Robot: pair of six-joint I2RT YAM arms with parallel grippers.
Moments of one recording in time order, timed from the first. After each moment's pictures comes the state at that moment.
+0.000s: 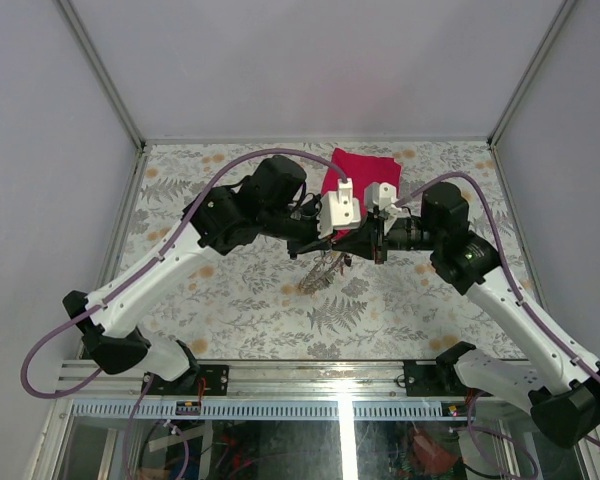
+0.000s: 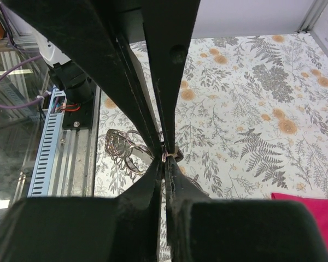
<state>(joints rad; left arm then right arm) -0.88 1.47 1.75 -0.98 0.42 0.48 0.54 1.02 1.00 -0.22 -0.93 -0.21</state>
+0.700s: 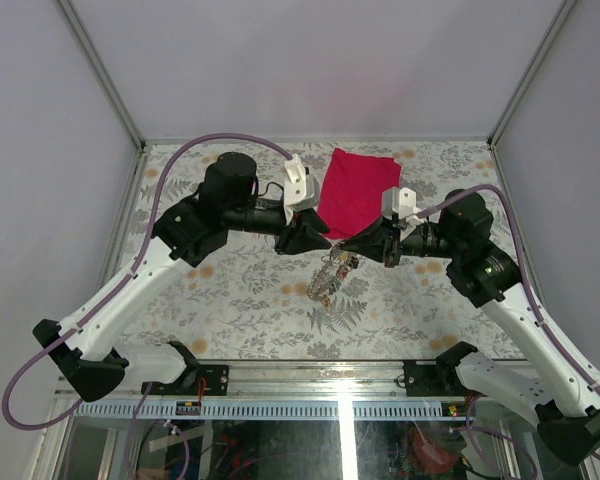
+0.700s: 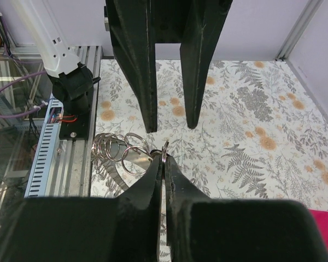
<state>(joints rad) -0.73 1.27 1.47 -0.56 0.76 0.25 0.54 0.91 1.02 -0.23 -0.91 -0.20</state>
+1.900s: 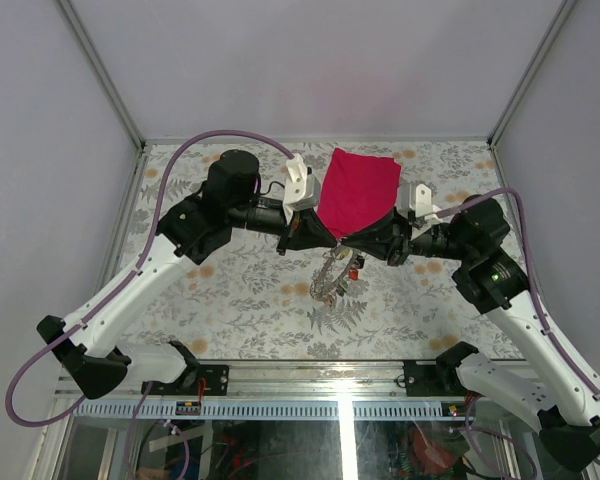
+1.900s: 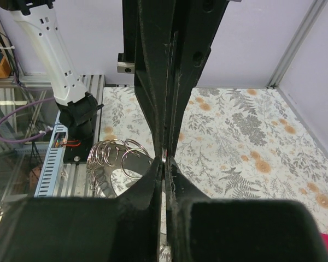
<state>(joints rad) -0.72 1.29 1.47 -0.52 0.88 0.23 0.54 0.88 1.02 -0.10 -0.92 -0.08</state>
